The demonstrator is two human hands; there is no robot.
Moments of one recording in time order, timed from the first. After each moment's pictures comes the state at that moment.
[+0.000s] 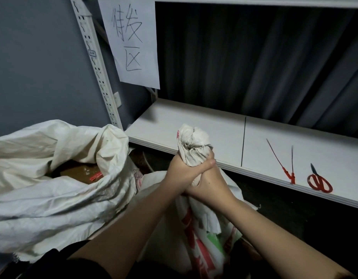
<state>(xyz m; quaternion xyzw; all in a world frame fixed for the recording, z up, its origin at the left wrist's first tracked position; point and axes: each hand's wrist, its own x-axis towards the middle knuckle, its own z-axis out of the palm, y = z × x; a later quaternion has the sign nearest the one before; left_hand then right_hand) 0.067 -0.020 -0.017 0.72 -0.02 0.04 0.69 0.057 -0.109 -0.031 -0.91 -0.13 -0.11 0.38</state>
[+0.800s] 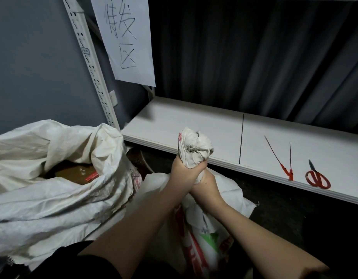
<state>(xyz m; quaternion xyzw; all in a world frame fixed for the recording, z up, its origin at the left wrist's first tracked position) 0.072 -0.040 -0.029 0.71 0.06 0.07 0.70 0.067 -0.113 -0.067 -0.89 -0.05 -0.02 0.45</state>
